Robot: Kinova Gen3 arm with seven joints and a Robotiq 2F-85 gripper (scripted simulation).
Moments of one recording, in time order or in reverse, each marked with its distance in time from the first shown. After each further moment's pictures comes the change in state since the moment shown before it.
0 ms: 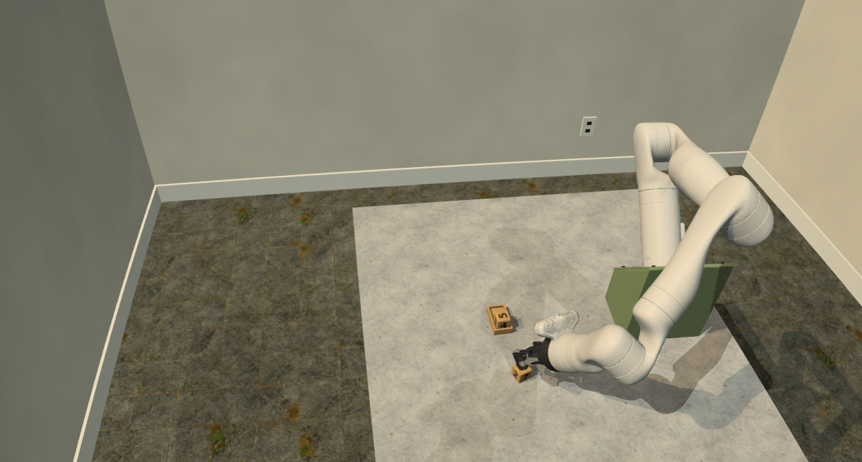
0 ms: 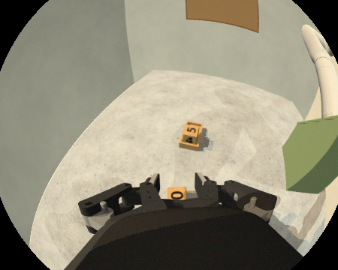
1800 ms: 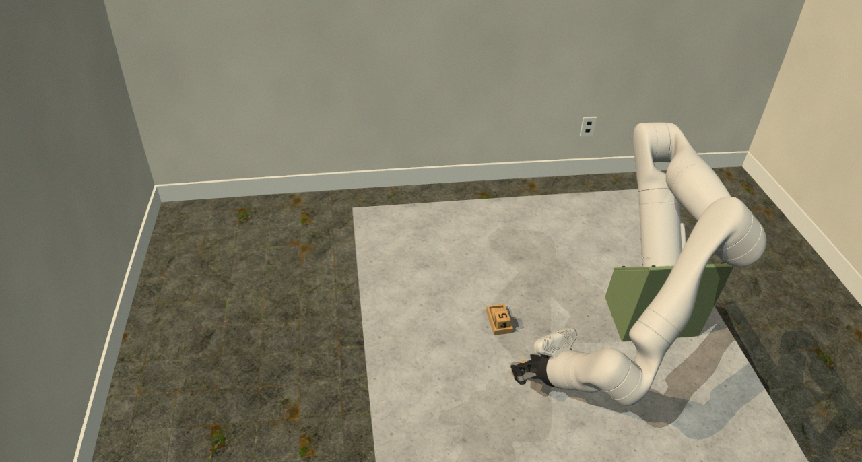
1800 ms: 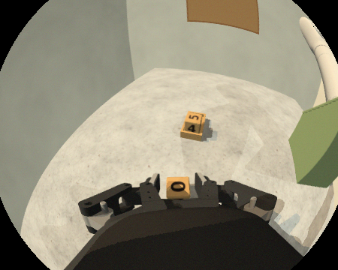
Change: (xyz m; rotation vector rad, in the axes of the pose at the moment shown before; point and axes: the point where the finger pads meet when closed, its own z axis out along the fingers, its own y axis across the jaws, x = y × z) arm -0.029 -0.001 0.027 0.009 0.040 -0.004
